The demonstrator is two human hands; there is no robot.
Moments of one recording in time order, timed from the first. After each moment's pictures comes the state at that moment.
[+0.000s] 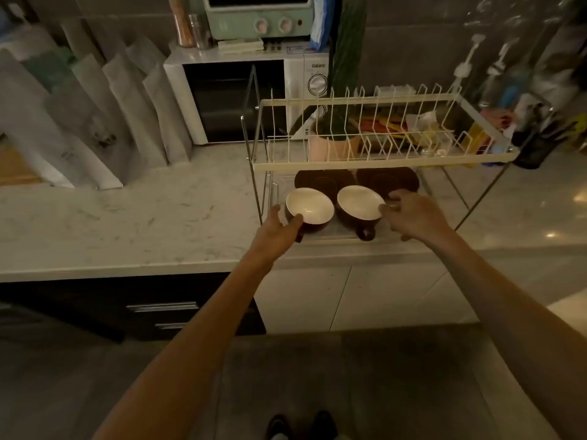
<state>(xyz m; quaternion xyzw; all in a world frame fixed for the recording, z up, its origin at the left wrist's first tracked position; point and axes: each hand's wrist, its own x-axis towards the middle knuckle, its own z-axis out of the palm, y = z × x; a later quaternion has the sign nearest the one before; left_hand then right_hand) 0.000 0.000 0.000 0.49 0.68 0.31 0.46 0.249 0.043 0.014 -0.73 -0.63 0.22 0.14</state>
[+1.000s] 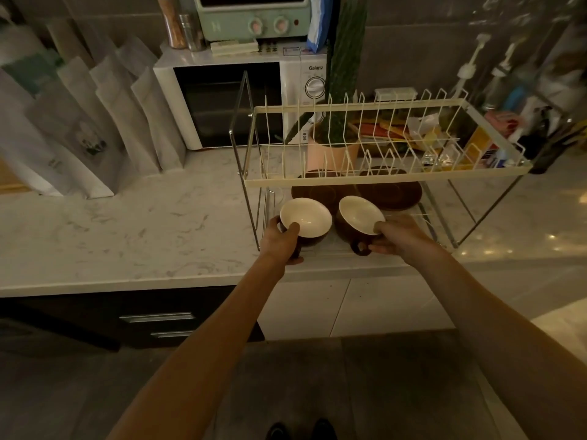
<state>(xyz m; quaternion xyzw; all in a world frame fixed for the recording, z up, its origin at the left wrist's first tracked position) 0.019 0.032 -0.013 0.33 0.68 0.39 0.53 0.234 0.063 -0.012 -0.69 -0.35 0.54 0.34</state>
